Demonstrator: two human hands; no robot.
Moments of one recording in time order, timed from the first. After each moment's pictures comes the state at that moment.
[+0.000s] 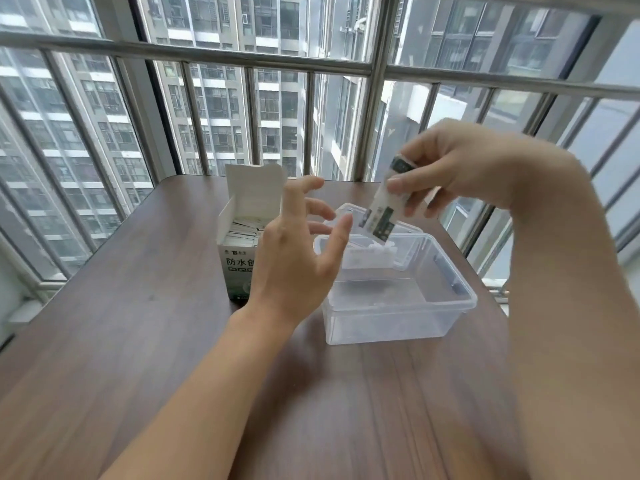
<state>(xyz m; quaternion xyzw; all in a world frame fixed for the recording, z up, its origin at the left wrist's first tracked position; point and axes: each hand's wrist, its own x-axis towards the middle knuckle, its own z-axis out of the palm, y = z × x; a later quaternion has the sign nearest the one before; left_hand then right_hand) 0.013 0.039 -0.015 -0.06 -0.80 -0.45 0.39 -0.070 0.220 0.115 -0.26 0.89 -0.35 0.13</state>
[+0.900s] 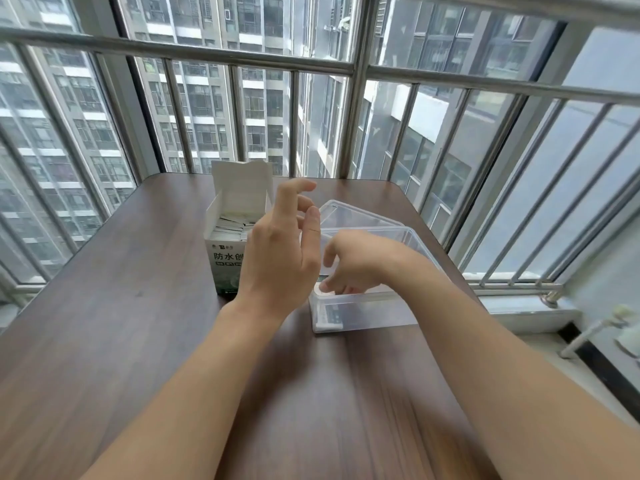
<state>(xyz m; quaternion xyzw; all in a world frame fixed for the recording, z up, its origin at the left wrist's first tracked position) 0.007 0.037 -0.023 -0.10 -0.80 -0.39 0.45 -0.045 0.160 0.012 -0.22 0.95 -0.11 0.18</state>
